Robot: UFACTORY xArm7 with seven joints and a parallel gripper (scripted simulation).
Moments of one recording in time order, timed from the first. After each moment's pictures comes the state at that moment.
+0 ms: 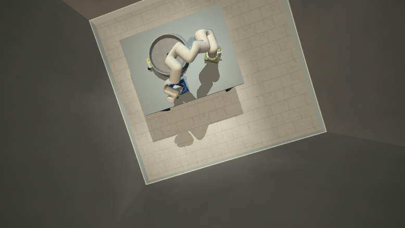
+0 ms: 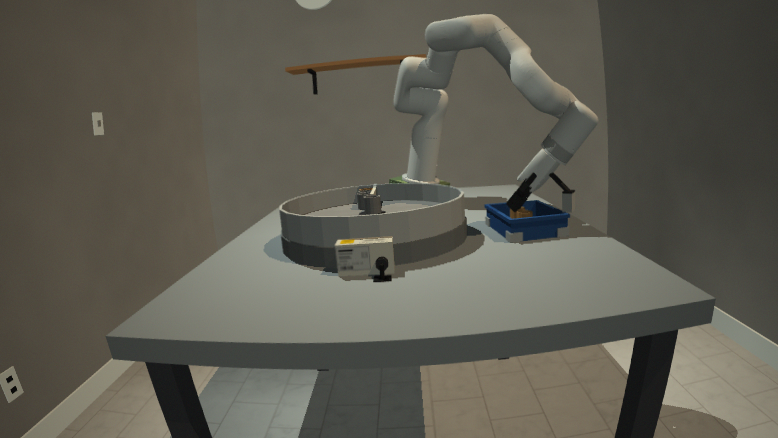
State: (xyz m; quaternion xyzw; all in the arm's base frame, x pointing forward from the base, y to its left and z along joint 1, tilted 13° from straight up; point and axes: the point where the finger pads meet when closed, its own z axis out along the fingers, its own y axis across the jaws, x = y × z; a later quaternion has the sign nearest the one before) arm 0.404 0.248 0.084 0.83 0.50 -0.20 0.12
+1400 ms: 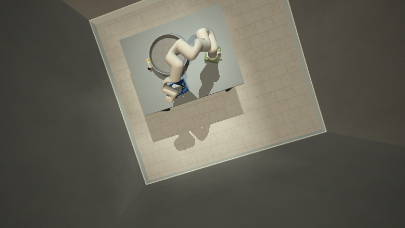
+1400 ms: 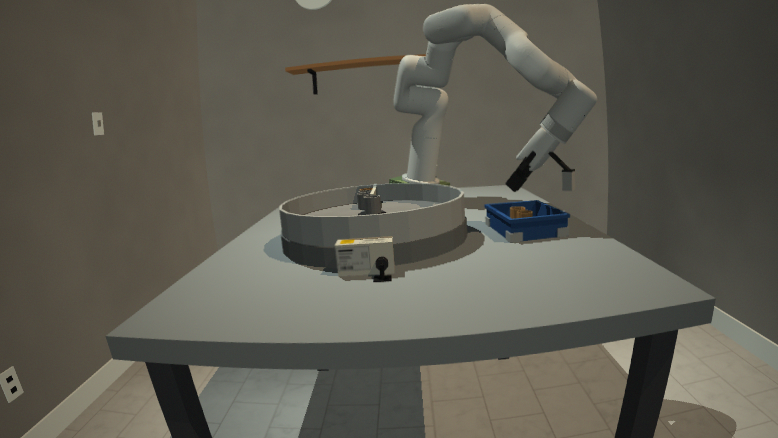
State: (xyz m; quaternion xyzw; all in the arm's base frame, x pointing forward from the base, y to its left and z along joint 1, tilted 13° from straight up) arm 0.399 0.239 0.131 0.83 0.50 -0.20 0.12
